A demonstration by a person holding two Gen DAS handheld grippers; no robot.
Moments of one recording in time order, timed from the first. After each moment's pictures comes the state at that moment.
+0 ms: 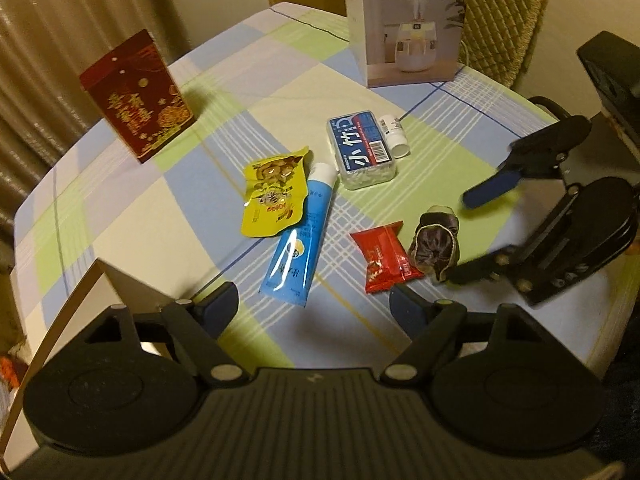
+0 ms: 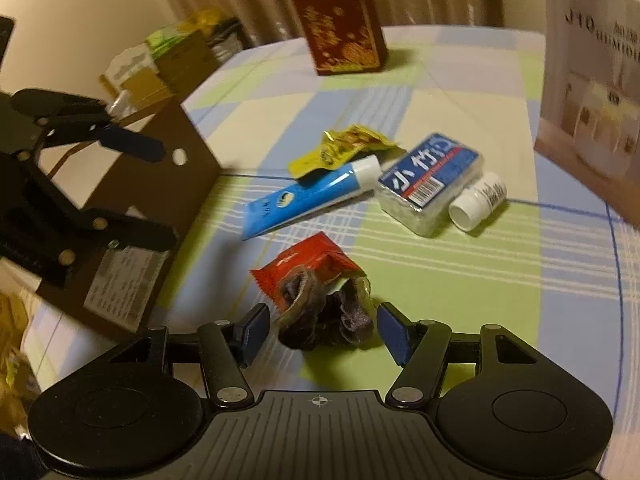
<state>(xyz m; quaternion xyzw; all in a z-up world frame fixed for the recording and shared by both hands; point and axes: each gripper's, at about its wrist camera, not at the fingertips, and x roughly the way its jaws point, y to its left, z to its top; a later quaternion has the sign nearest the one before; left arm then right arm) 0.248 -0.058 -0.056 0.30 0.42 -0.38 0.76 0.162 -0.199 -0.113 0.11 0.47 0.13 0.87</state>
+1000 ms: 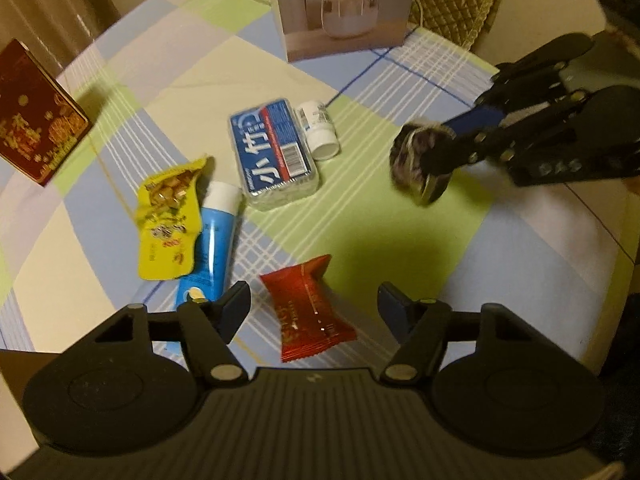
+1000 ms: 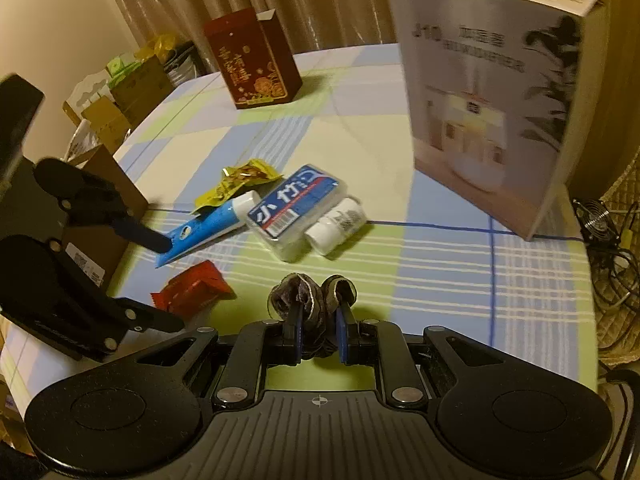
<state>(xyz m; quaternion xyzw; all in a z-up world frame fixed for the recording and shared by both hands) 0.253 -0.152 -0.105 0.33 0.48 -0.42 0.69 0.152 -0.295 -0.094 0.11 0.45 0.09 0.88</state>
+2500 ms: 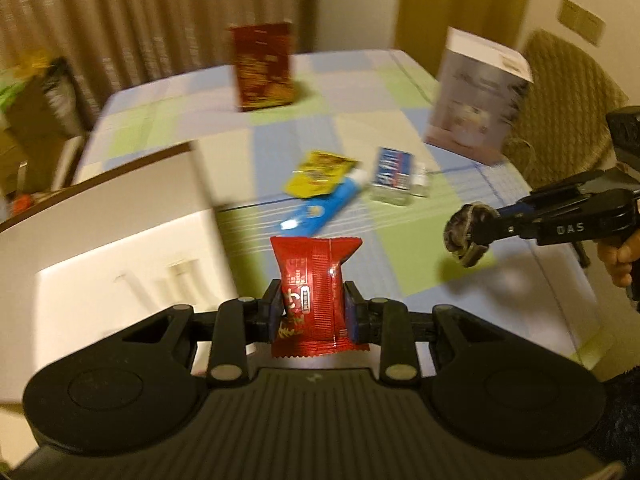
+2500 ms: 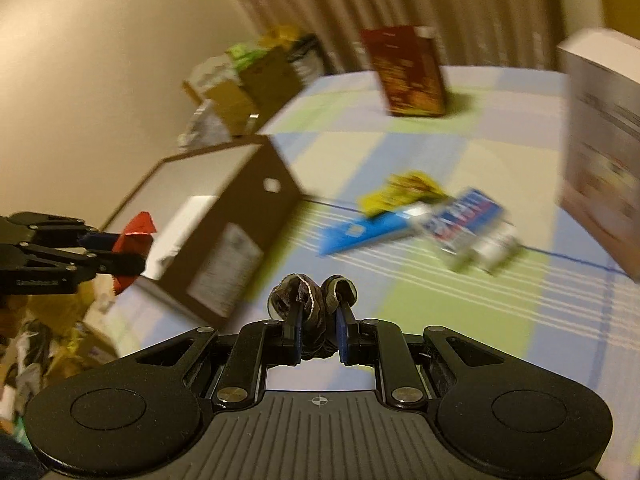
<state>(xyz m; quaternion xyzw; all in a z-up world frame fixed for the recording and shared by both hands) 0.145 0.004 0.002 0.11 0.44 -0.21 0.86 0.128 -0.222 -0.035 0.12 0.43 0.28 0.85</state>
